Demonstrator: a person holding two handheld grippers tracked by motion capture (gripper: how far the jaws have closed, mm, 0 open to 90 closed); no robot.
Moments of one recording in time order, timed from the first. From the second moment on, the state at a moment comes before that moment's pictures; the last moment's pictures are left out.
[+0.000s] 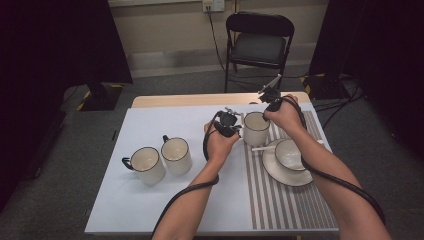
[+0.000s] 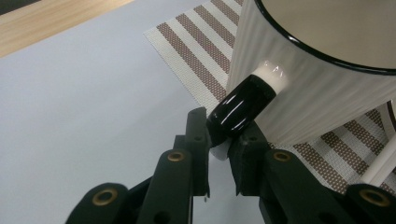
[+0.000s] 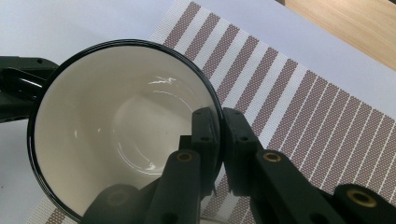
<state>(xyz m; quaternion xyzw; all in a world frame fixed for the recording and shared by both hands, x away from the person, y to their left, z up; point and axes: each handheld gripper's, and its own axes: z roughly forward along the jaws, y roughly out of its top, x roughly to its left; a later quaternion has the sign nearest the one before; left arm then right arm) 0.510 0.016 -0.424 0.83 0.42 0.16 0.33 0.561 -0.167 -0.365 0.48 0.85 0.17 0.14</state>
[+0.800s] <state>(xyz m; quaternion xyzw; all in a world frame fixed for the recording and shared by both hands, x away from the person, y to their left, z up) 0.512 0.021 -0.422 0.83 0.41 0.15 0.34 0.555 -0.172 -0.367 0.48 0.85 0.19 0.14</state>
